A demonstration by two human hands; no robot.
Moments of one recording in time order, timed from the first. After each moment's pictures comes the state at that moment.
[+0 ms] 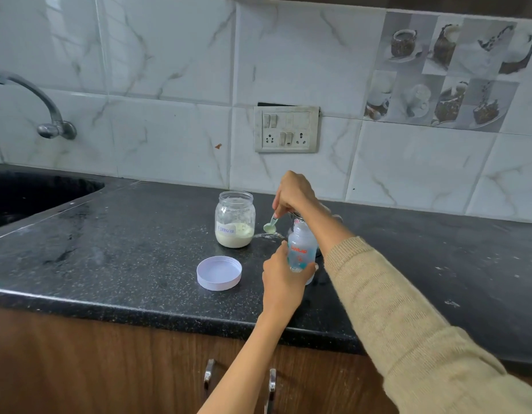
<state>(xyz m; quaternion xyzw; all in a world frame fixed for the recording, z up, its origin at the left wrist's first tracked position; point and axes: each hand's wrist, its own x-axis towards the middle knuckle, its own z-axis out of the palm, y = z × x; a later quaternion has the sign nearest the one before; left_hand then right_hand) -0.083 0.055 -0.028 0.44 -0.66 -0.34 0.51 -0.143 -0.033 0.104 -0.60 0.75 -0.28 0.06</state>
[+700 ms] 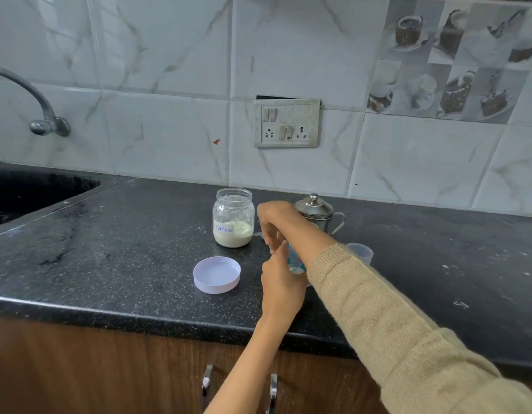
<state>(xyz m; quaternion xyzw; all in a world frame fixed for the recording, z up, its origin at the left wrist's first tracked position) -0.079 0.065 -0.019 0.45 -0.66 -0.33 0.51 -0.113 -0.046 0.078 -0.64 0.75 0.12 0.10</state>
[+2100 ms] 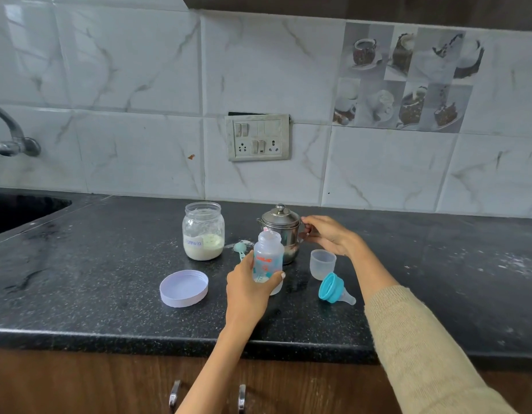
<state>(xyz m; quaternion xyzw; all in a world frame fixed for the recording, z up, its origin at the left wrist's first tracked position) -0.080 0.063 -0.023 0.46 -0.67 -0.30 0.51 -0.296 -0.012 0.039 -0.49 0.55 -0.50 0.45</state>
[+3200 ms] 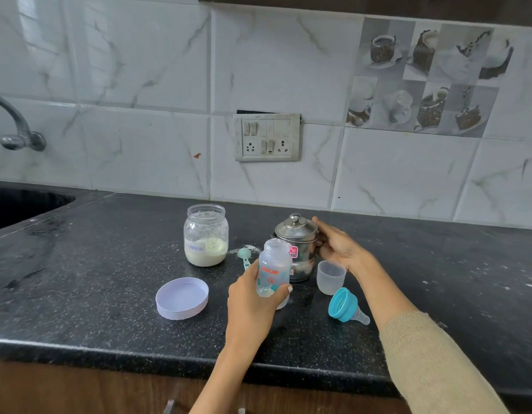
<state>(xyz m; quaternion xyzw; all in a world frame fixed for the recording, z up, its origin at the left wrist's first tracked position) -0.080 0.062 -0.026 0.45 -0.66 -0.32 0.51 -0.294 -0.029 0.021 -0.39 0.45 -0.61 0.52</state>
